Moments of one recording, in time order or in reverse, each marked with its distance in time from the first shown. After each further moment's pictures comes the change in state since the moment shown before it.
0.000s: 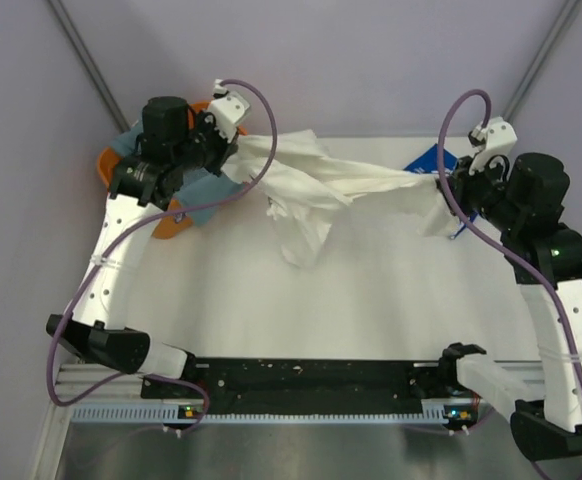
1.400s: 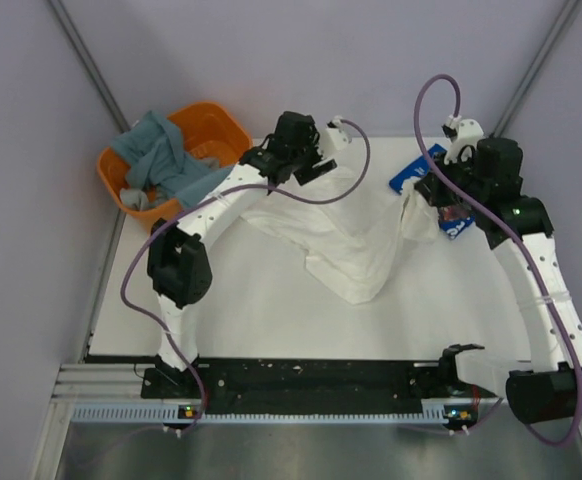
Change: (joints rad) left arm -0.241 0.632 0.240 0.337 -0.388 0.260; right arm -0.001 0.144 -0.064 0.047 -0.043 0.097
